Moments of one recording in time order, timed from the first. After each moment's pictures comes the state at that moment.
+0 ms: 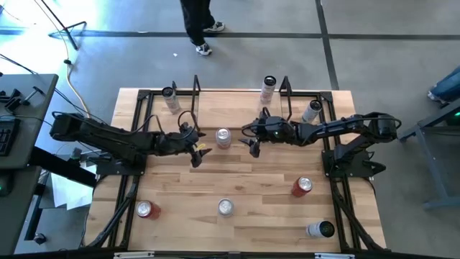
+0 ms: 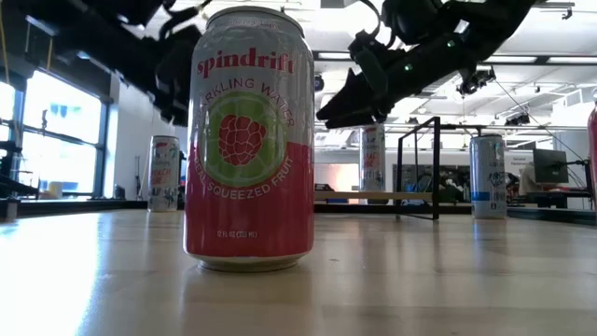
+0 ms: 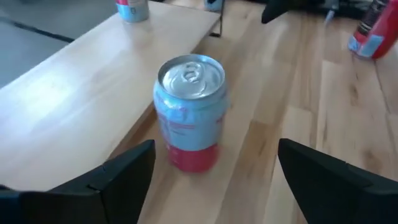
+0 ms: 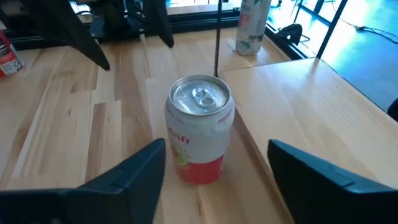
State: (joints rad) left arm -0.04 1.16 0.48 0.16 -0.40 -0.23; right arm -0.15 1.49 0.74 0.33 0.10 0.03
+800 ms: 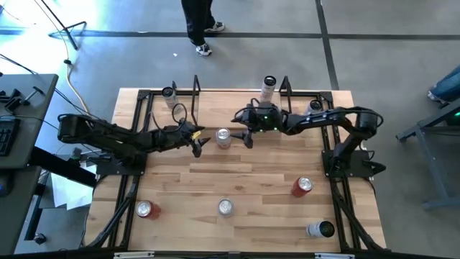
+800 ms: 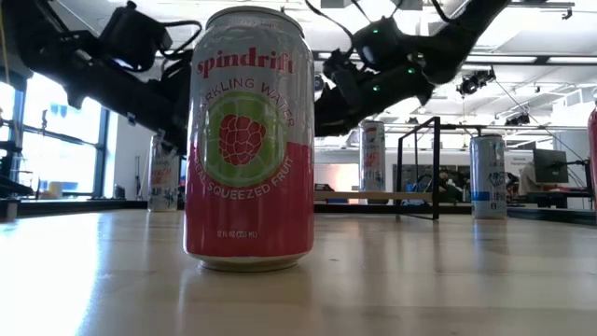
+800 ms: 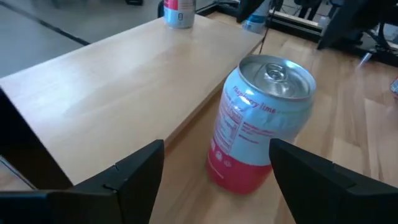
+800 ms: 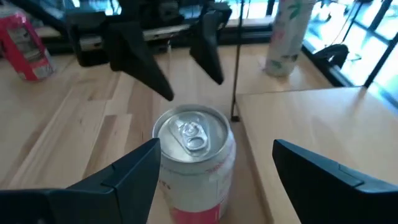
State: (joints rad) left arm 0.15 1.29 0.29 0.61 -0.30 -0.26; right arm -0.30 1.70 0.89 0.41 -0.24 -0.10
